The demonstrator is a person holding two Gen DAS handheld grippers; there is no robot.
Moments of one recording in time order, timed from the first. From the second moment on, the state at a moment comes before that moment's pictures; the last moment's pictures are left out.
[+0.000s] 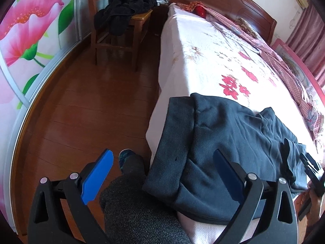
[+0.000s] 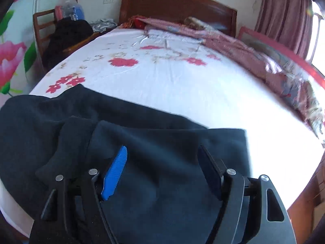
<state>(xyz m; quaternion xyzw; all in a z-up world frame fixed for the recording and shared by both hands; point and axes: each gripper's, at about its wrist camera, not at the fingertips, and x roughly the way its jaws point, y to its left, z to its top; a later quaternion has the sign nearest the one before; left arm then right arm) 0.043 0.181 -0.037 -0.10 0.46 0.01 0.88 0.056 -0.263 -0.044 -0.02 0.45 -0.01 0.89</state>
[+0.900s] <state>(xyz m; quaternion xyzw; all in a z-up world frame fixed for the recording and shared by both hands) 0.118 0.221 -0.131 -0.34 0.61 -0.28 0.66 0.010 -0.144 0.009 -0.02 0.49 -0.03 0.87</state>
